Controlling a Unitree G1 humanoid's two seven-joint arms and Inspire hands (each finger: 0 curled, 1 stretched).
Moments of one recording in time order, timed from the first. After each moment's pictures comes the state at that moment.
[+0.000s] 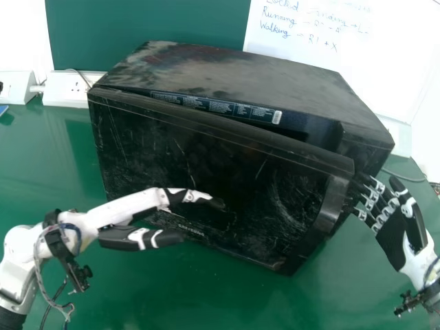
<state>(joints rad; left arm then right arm) -0.30 0.58 0.02 -0.21 -0.26 -0.23 -0.79 -0.06 -0.76 -0.60 -0.18 0.62 0.34 0.71</state>
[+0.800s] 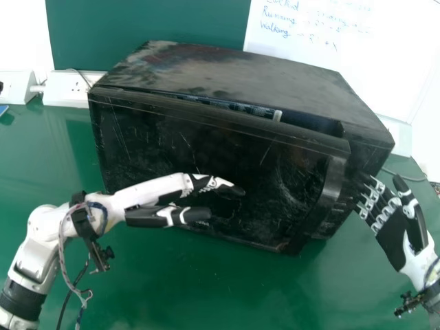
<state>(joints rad) -0.49 0.51 -0.05 -0.06 -0.22 -0.19 -0.82 -0.05 -0.76 -0.61 -0.18 0.62 0.33 0.71</state>
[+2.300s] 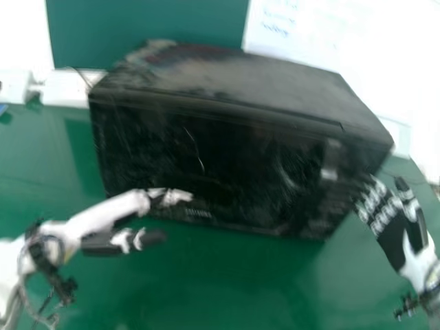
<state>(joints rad) -0.13 0.58 0.14 -0.40 -0.25 -0.09 -0.75 -0.04 -0.75 -0.62 -0.19 0.62 0.33 0.71</state>
